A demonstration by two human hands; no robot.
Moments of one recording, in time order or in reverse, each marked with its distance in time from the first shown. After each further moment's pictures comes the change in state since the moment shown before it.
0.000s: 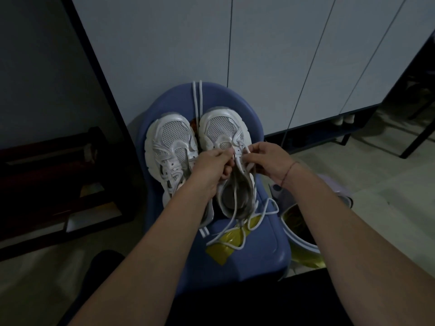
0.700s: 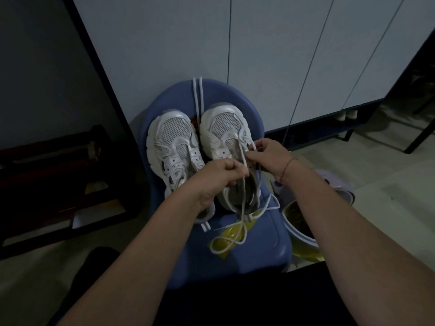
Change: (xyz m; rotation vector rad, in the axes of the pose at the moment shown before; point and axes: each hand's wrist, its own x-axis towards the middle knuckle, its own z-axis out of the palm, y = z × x) left_hand -0.031 -0.007 -0.013 0.336 -0.333 0.053; right_hand 0.000 0.006 0.000 -0.156 0.099 -0.018
